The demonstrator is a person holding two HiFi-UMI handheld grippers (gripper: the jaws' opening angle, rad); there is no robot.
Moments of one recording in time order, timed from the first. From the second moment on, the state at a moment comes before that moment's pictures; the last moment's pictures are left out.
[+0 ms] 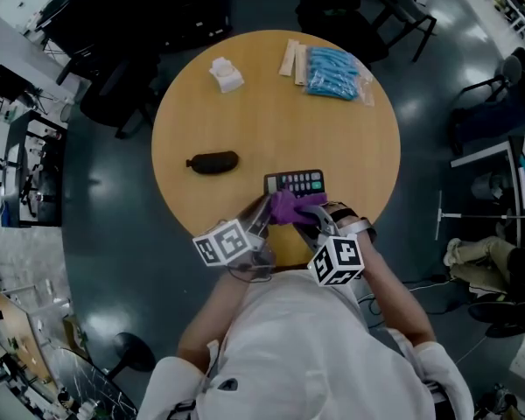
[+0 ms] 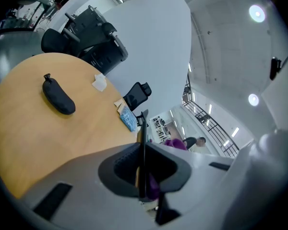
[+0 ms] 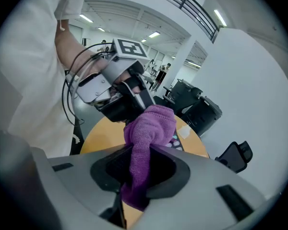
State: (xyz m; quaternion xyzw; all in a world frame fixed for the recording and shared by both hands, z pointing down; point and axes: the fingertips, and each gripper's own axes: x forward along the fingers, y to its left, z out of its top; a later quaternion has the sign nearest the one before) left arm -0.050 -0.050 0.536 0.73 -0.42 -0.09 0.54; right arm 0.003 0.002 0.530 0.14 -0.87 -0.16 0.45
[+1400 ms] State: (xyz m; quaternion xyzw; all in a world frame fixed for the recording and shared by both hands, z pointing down) left arm -0.063 -0.038 0.548 0.74 -0.40 -0.07 0.53; right arm 0.032 0.000 0.537 0.18 -0.87 -0.11 0.45
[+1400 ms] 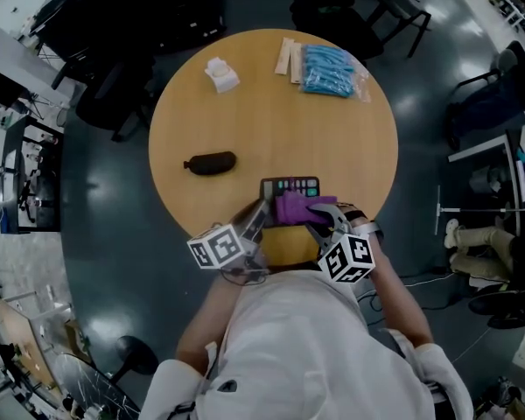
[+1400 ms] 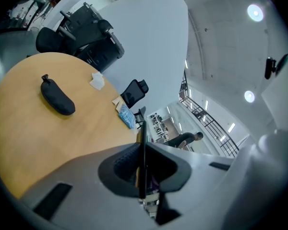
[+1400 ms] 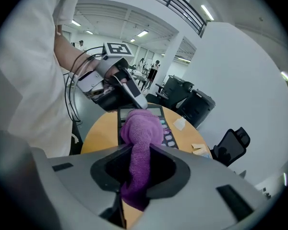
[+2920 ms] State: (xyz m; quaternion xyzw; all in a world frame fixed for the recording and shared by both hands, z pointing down) left arm -0.037 -0.010 0.513 0.89 -0.27 0.06 0.35; right arm 0.036 -0.028 0.492 0.13 -0.92 -0.06 0.36
